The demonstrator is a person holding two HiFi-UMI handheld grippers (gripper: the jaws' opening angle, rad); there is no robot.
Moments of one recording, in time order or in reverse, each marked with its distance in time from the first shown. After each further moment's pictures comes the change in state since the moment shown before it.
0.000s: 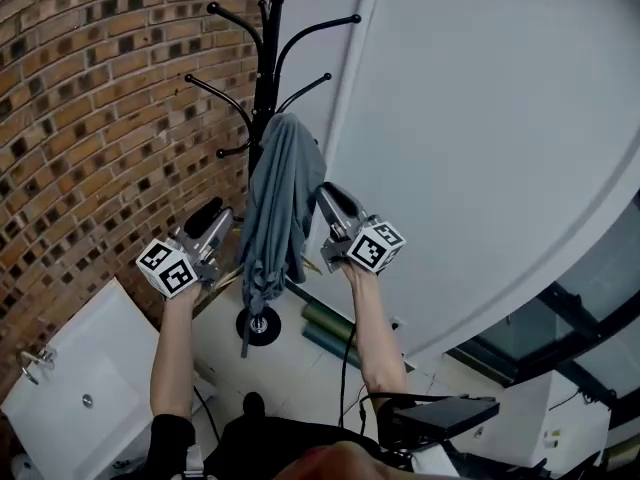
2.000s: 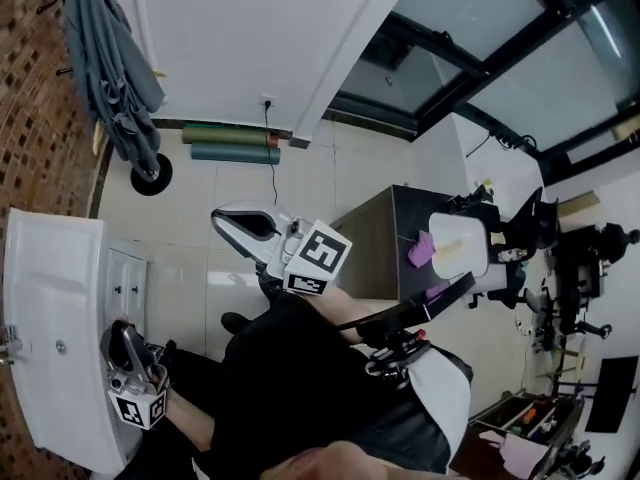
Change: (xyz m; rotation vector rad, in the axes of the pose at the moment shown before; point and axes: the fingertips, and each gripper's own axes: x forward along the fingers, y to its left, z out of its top) left arm -0.454 -0.405 0.004 0.020 -0.129 -0.039; right arm -0.371 0.478 -0.090 -0.037 0.248 -0.232
